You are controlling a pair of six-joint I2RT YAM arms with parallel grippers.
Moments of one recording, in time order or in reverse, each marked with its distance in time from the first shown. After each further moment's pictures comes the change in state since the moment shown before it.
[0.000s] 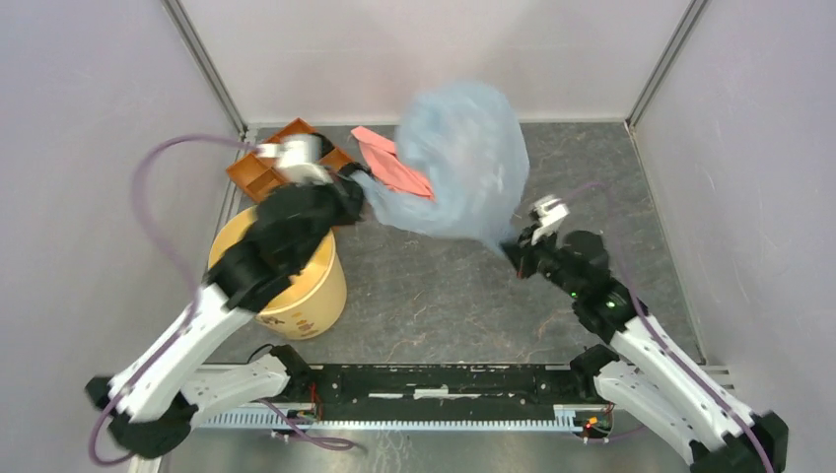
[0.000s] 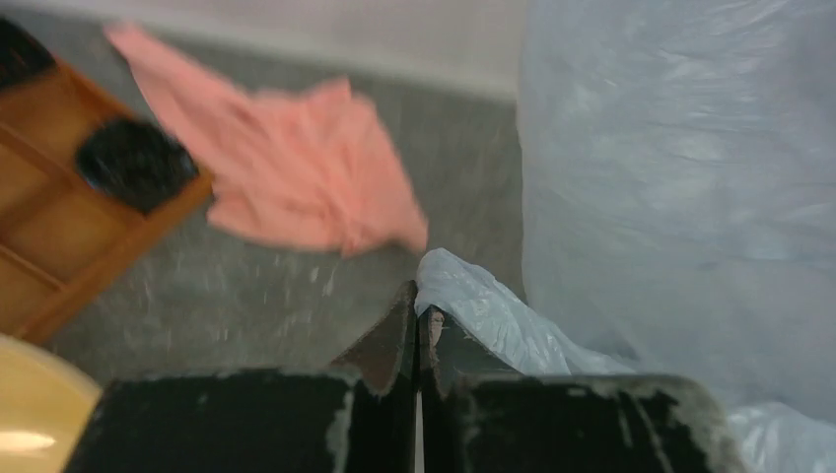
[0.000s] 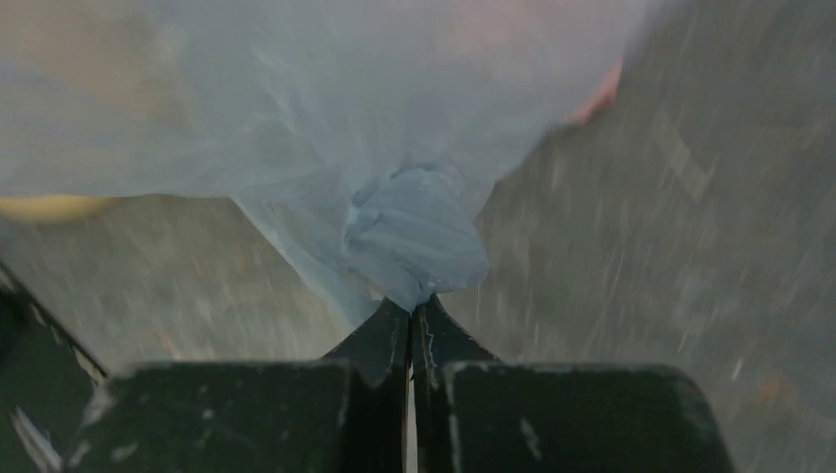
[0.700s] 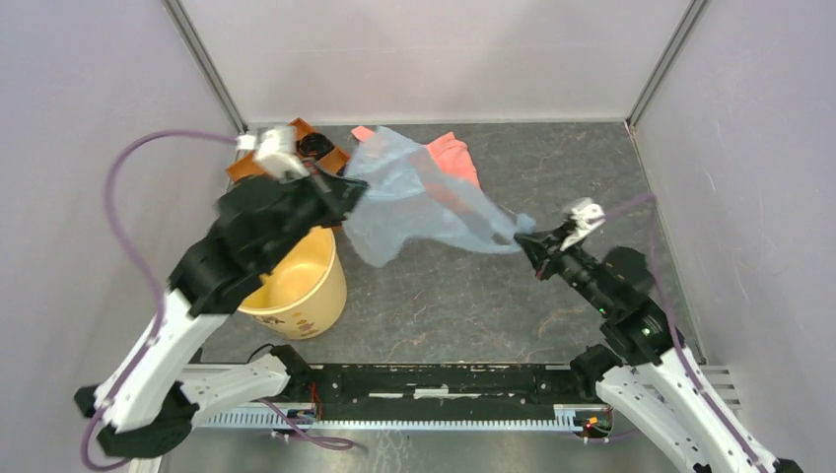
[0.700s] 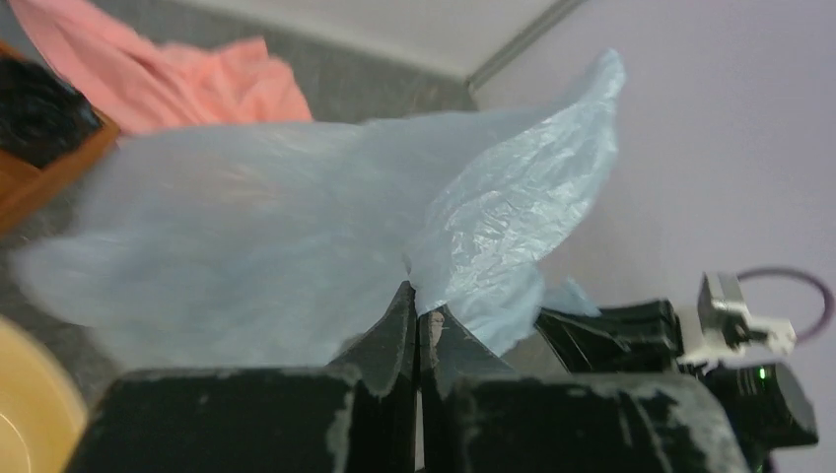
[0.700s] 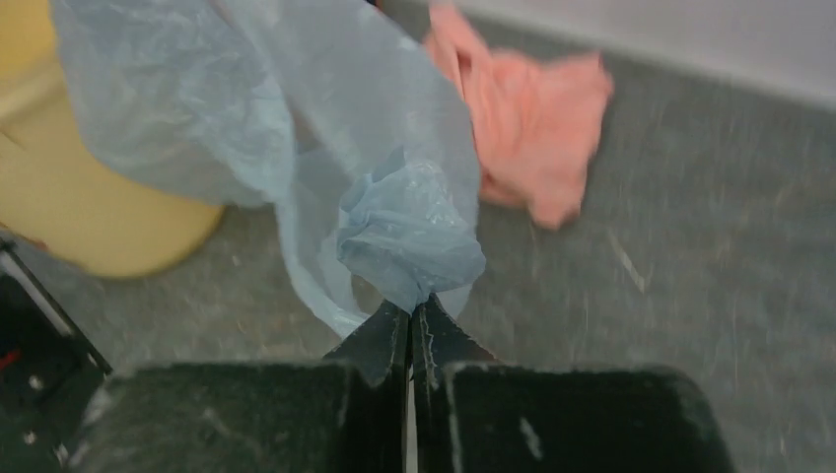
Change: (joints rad) left arm -0.001 0.042 0.198 -0.252 0.168 -0.157; right arm 0.001 -0.175 0.076 -0.096 -0.011 -0.032
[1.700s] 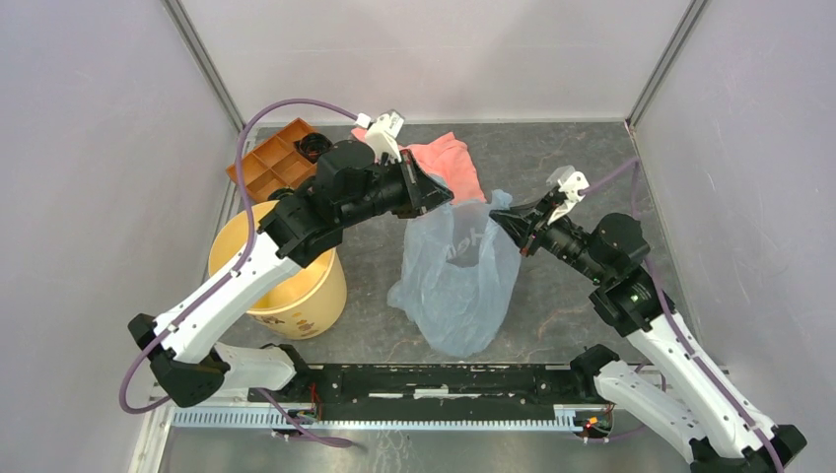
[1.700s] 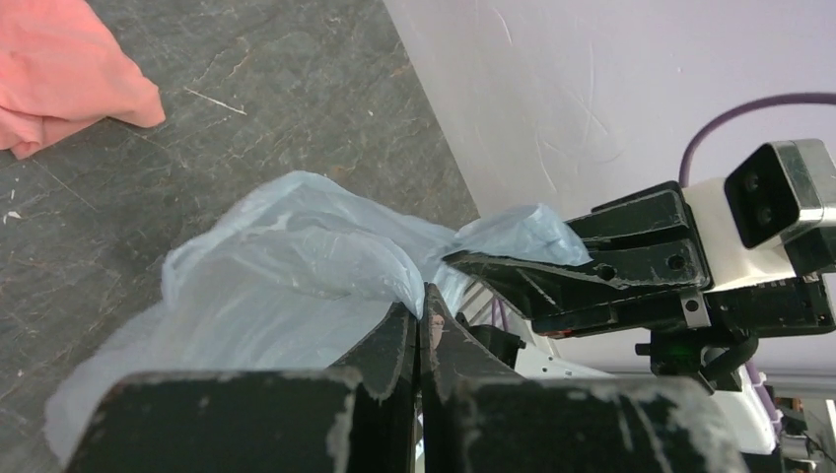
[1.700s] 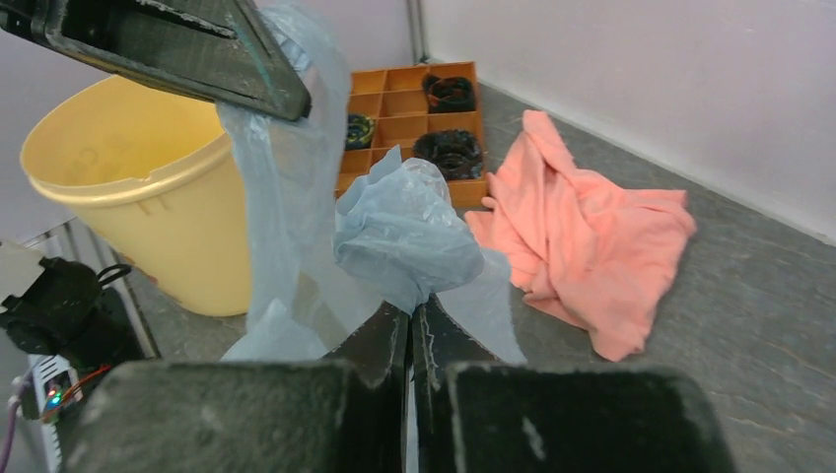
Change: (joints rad) left arm -0.061 0.362 0.069 0.145 0.392 -0.047; right arm 0.000 0.260 0.167 0.061 -0.176 -0.007
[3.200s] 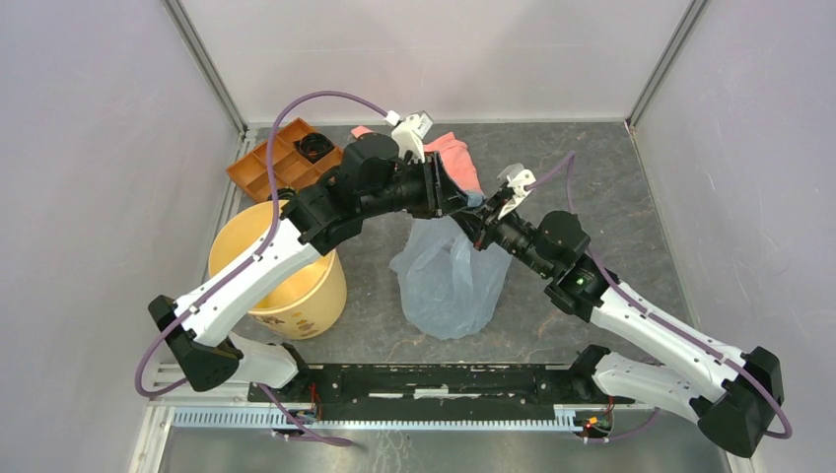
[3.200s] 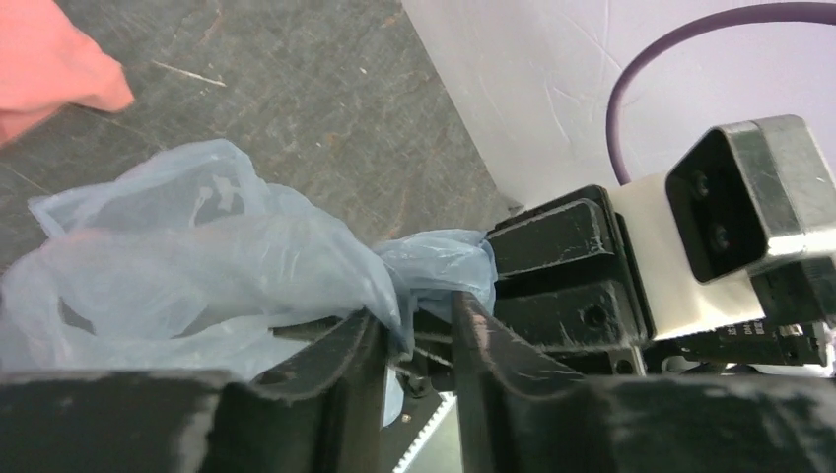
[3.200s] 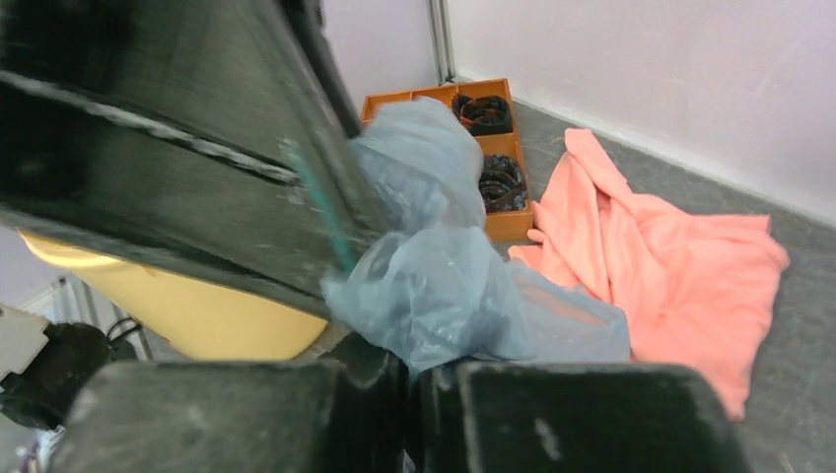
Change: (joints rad) left arm -0.026 0.114 0.060 -0.021 0.095 0.069; right arm 0.244 0.260 -0.050 0.351 0.215 0.057
